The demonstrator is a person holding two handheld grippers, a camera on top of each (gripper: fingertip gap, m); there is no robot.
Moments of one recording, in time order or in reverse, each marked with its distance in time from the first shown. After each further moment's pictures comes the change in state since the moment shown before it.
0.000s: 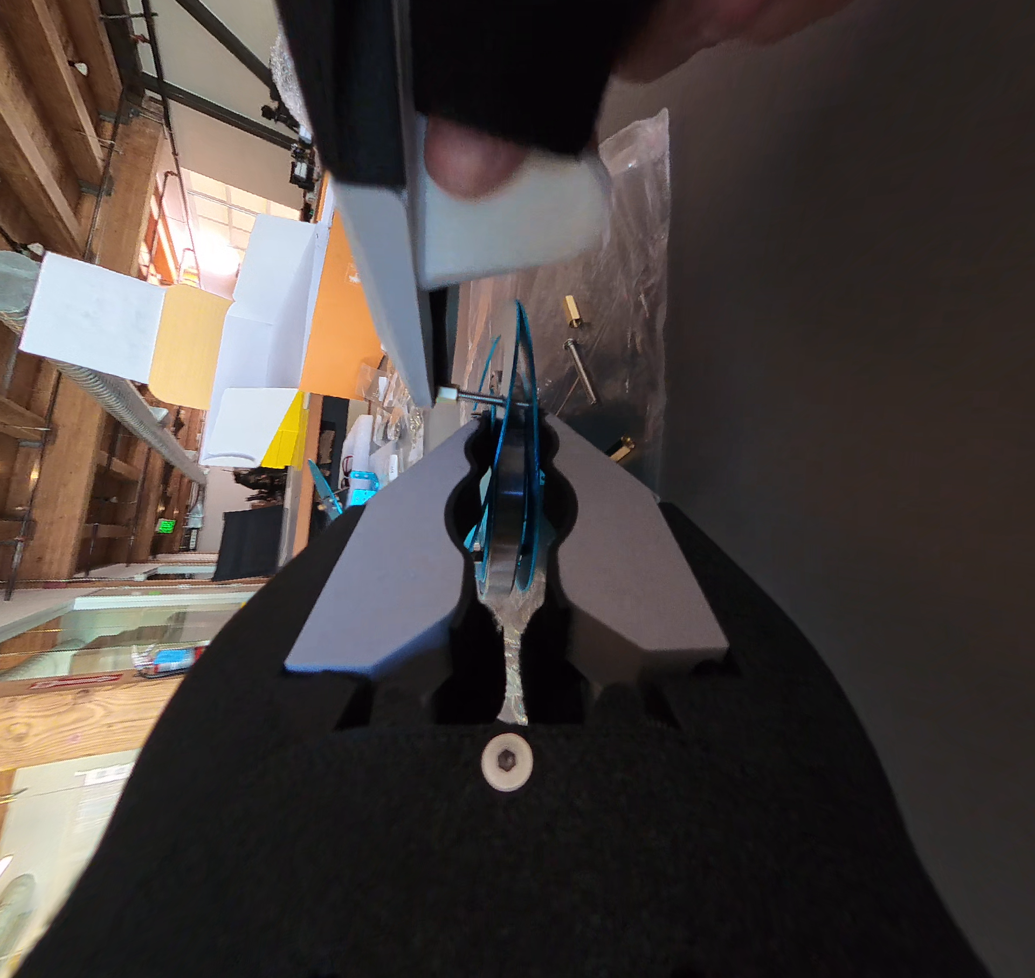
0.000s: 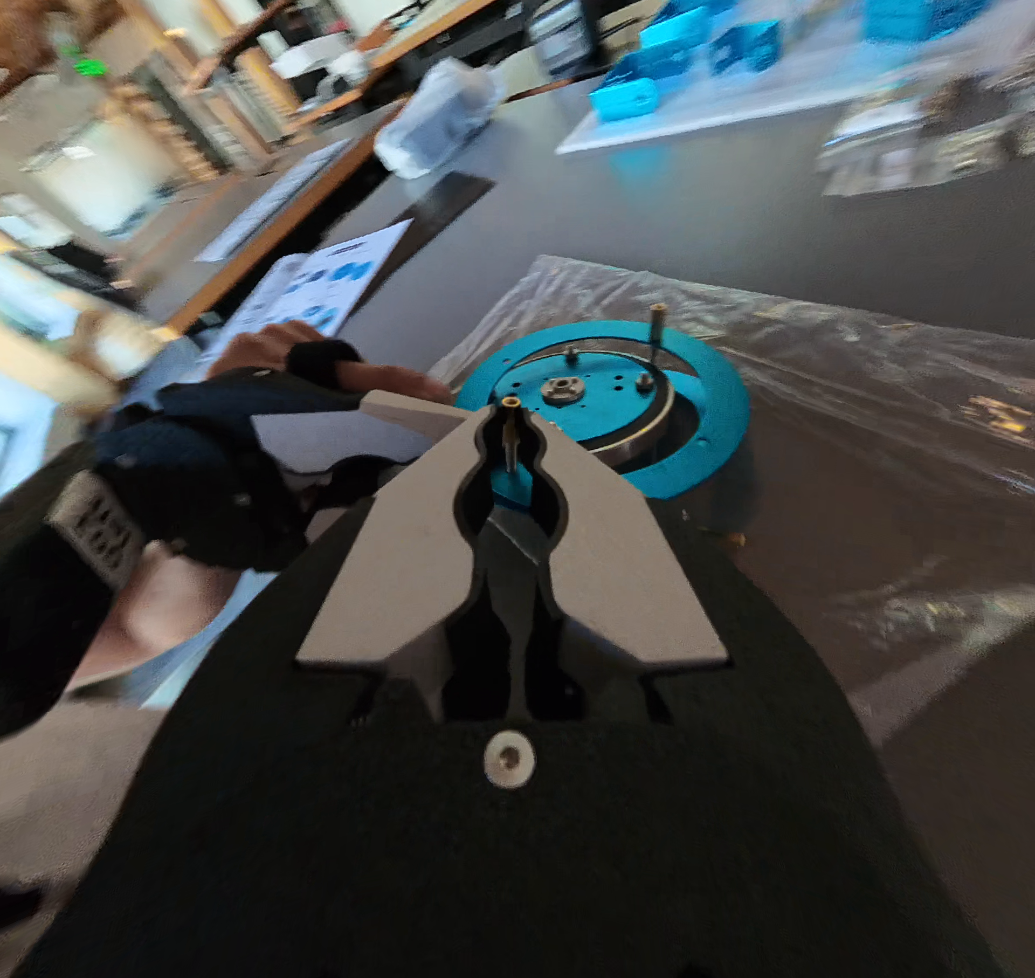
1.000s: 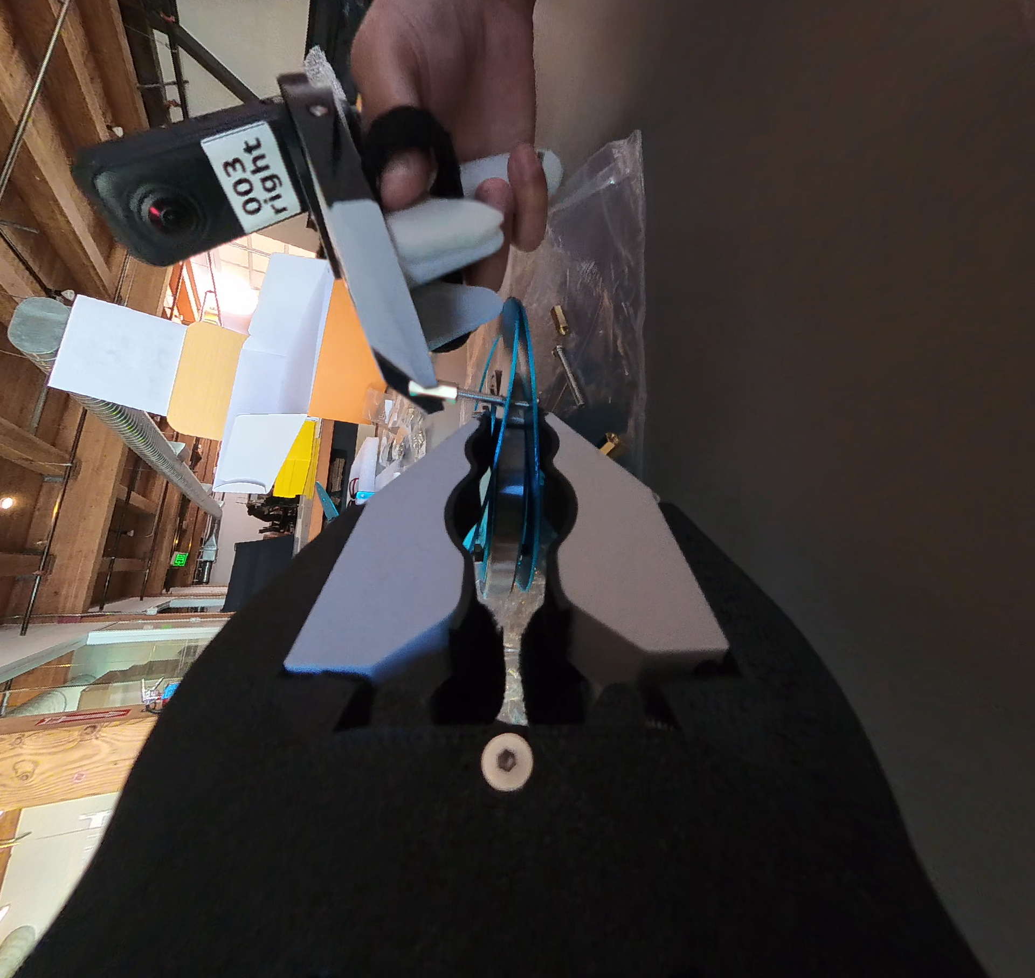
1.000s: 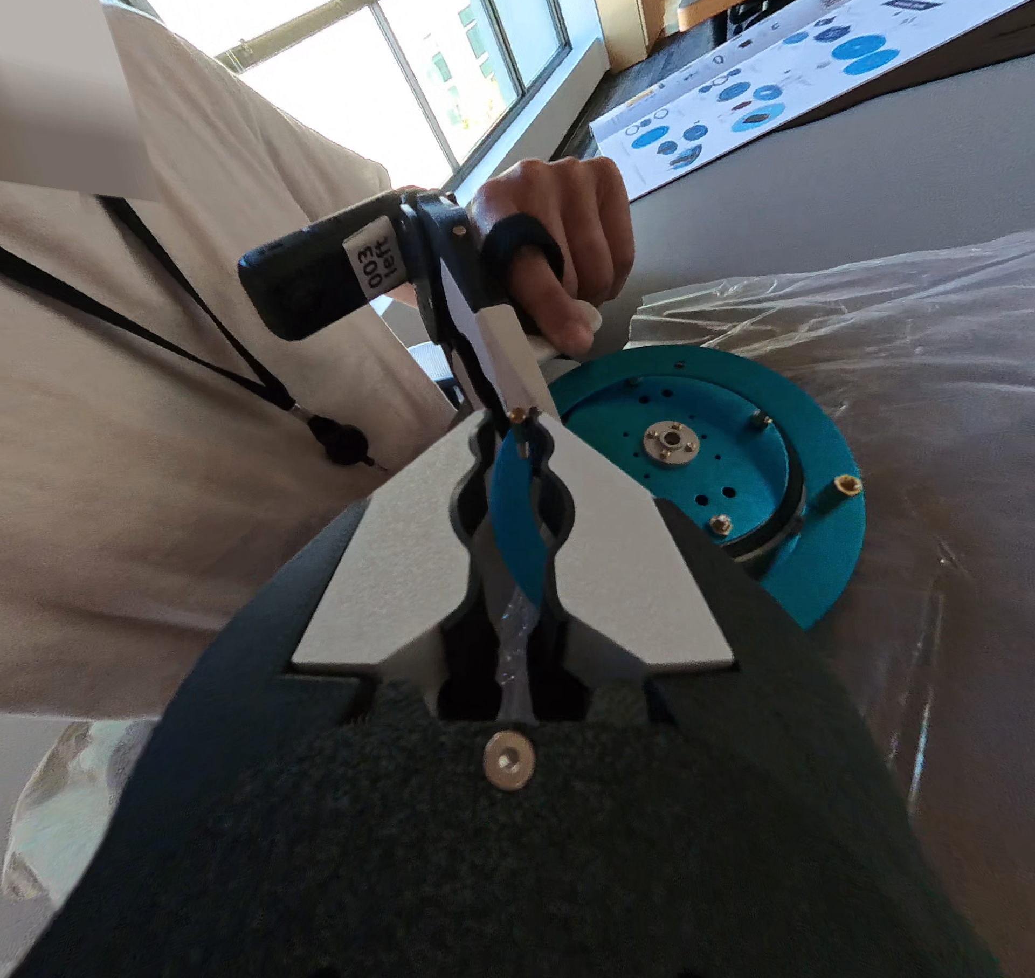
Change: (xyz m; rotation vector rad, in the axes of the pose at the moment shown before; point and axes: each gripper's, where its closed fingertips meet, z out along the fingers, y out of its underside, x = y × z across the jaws) left arm 0.006 -0.001 -0.006 0.063 -0.012 0.032; right arm -0.018 0.011 -0.011 -0.435 -1.023 -0.338
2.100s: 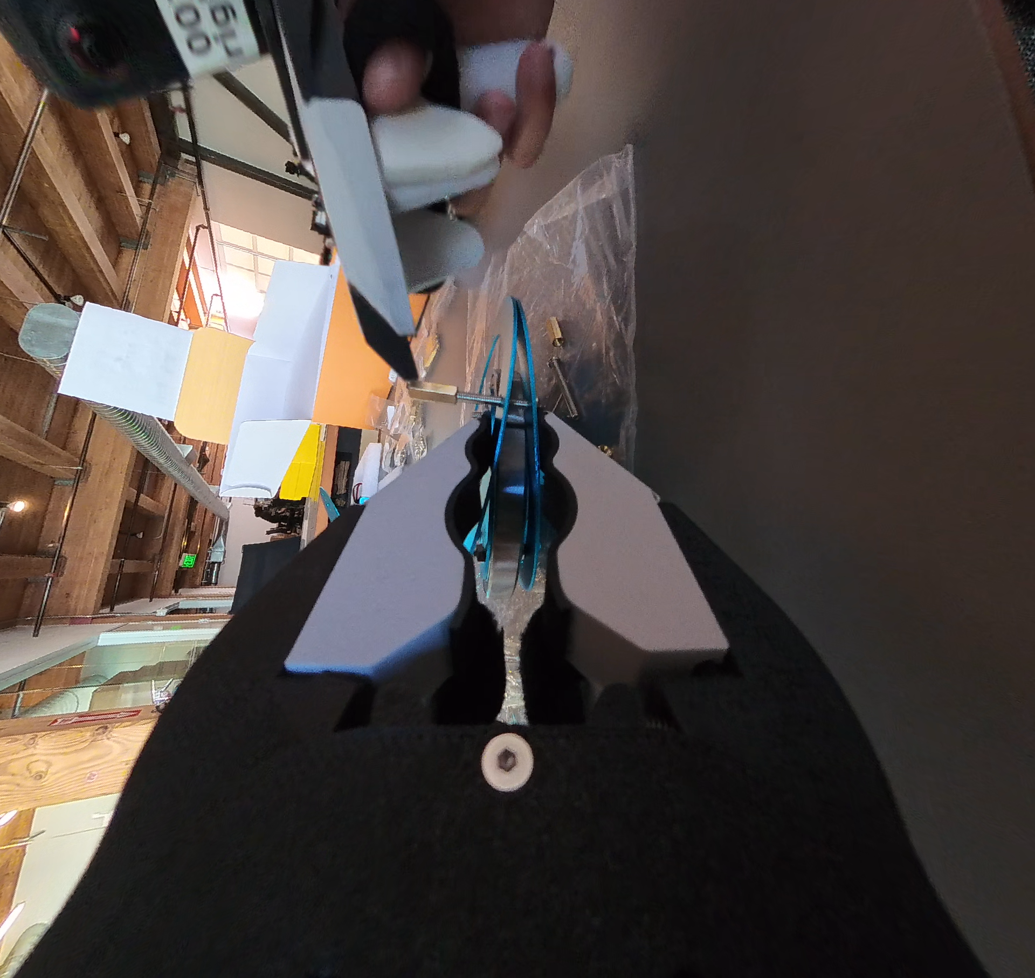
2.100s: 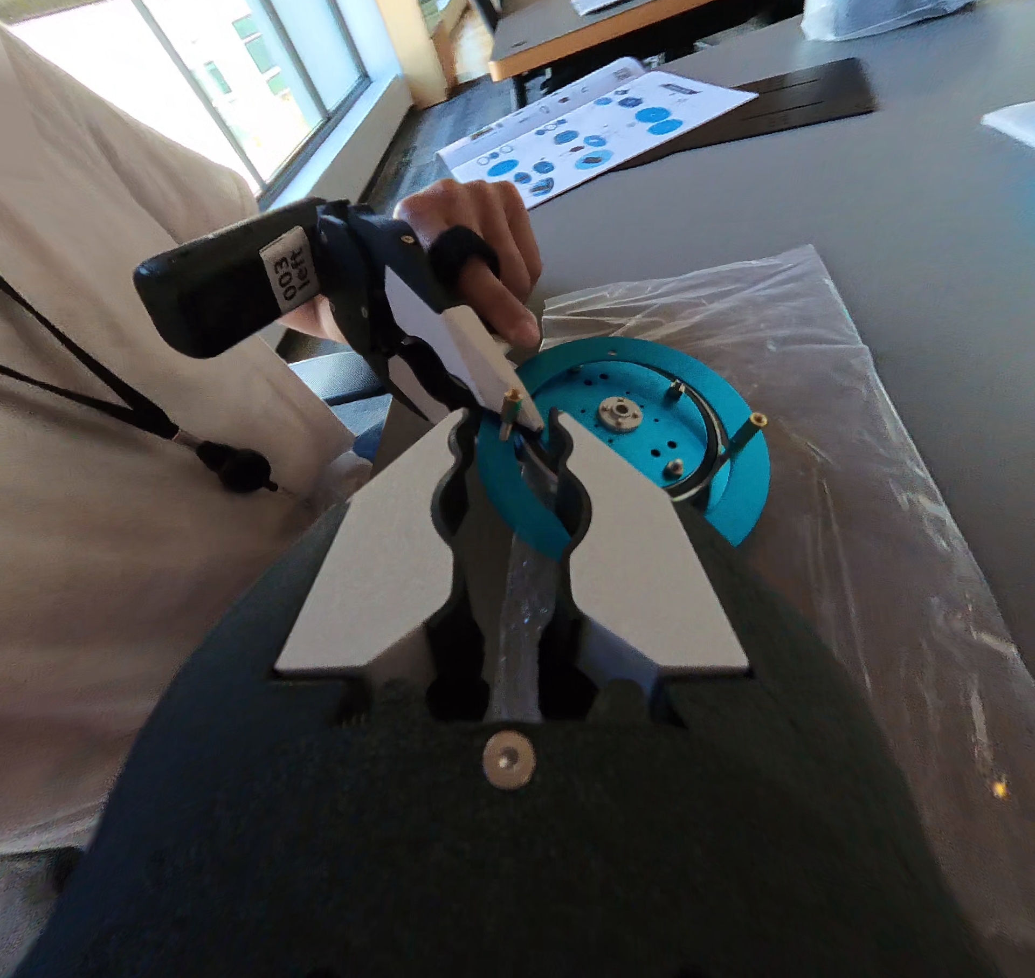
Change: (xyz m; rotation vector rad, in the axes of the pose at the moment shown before) left arm 0.002 -0.007 0.000 -0.001 -0.005 0.011; right arm -0.005 0.000 -0.021 0.048 0.353 -0.063
